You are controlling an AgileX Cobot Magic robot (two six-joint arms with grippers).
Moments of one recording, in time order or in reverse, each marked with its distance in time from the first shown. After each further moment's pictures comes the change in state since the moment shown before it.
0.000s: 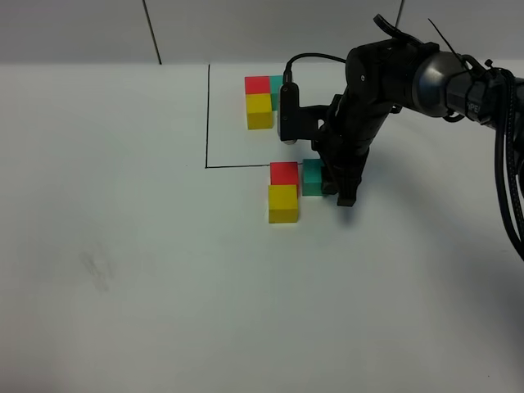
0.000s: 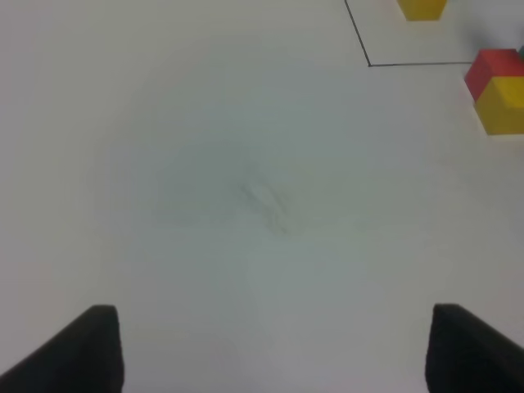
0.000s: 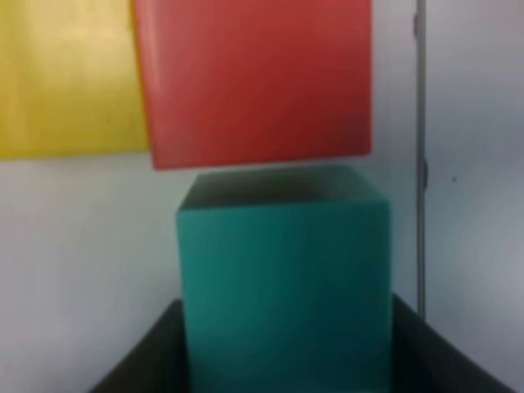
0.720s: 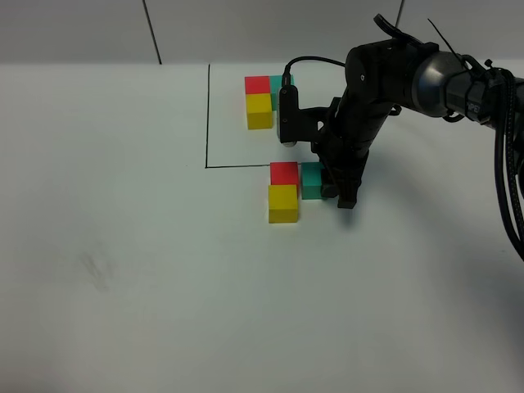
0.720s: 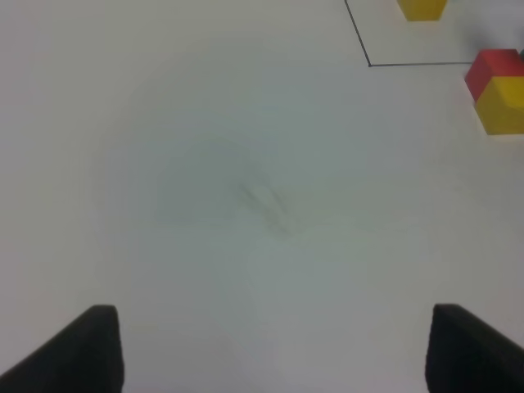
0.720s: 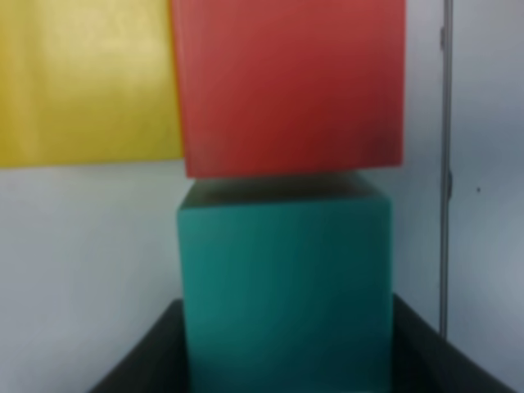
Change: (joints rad) left arm 0.000 0.000 0.000 0.000 0.000 0.000; right arm 0.000 0.000 0.000 0.013 0.030 -0.014
